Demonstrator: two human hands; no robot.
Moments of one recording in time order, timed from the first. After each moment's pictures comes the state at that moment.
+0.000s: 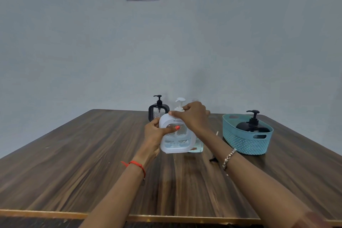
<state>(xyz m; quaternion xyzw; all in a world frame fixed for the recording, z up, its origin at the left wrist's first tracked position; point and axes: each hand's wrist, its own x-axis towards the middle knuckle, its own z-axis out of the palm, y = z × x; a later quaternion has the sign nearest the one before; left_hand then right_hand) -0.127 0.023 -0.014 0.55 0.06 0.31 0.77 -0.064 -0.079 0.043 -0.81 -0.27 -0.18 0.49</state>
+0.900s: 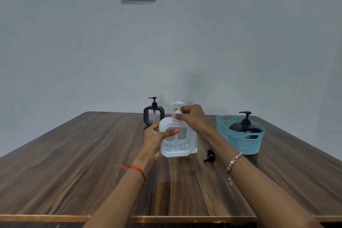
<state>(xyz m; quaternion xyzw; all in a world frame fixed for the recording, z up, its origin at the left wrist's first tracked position) -0.123 0.009 -0.019 0.54 0.06 0.29 0.79 -0.065 -0.107 0.047 -0.75 -0.33 -0.03 0.56</state>
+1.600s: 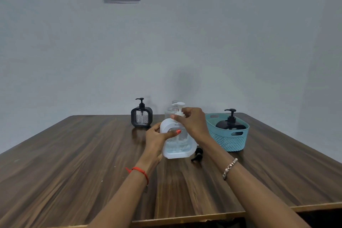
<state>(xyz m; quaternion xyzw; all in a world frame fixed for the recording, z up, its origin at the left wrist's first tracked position) -0.097 -0.029 -0.022 0.54 0.04 0.28 0.79 -0.054 -0.137 0.033 -0.76 -0.28 -0.15 0.57</state>
